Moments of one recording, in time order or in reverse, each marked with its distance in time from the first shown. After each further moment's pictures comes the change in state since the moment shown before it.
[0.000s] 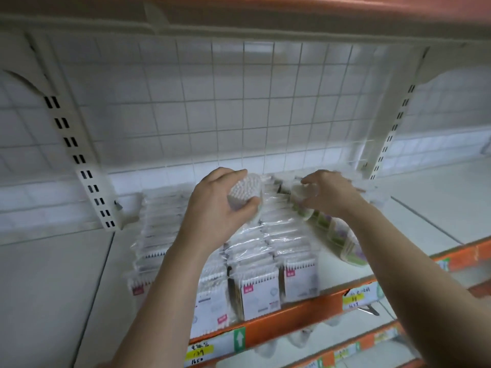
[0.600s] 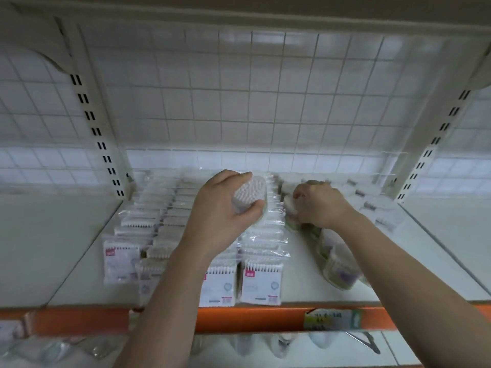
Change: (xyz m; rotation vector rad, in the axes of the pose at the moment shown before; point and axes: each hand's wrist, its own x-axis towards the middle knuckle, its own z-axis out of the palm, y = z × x) left_hand -0.010 0.048 0.064 0.148 0.125 -0.162; right_hand 0.038 0.046 0.028 -0.092 -0.092 -0.278
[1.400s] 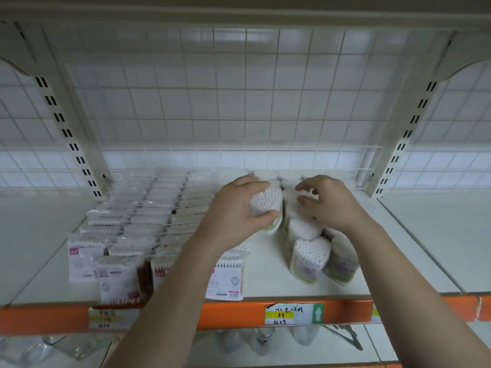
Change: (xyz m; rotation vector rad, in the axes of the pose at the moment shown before) left_hand 0.011 0.038 0.069 0.000 -0.217 0.013; right_hand -0.038 0.069 -0.013 0.368 0.182 -0.068
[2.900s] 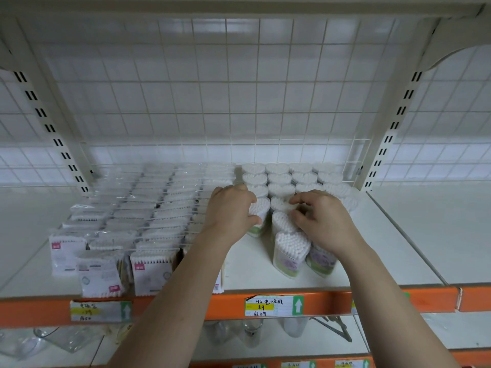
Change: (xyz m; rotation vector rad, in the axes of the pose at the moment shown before) left_hand 0.021 -0.004 0.047 0.554 -0.119 -0.099; right_hand -0.046 0.015 0.005 0.119 0.058 0.021
